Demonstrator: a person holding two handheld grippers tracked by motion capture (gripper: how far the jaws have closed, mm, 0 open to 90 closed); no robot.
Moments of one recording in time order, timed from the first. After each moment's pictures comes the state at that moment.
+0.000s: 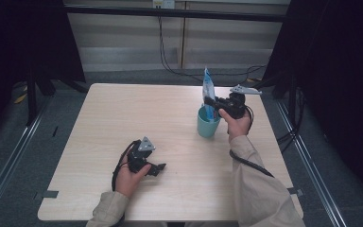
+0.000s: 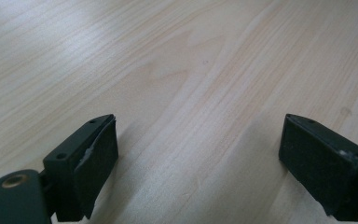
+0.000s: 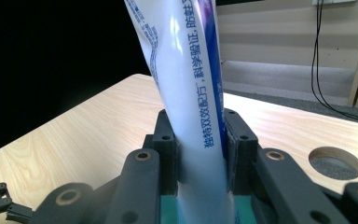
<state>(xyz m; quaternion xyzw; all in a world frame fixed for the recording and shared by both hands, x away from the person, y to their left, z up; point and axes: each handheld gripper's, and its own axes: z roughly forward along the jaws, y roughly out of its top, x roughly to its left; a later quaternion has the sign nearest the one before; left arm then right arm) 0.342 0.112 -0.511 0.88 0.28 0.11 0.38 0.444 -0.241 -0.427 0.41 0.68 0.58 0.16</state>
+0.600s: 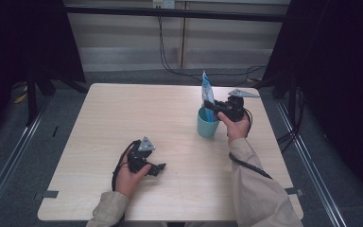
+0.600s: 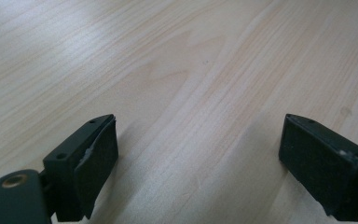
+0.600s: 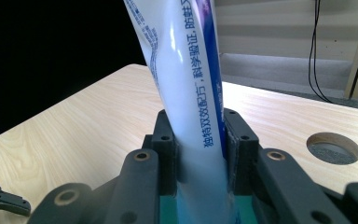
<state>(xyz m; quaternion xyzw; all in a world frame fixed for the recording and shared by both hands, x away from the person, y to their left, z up) 0.342 0.112 -0.511 0.88 0.28 0.11 0.38 0.443 -0.240 -0.440 0.42 0.69 0.57 0.16</state>
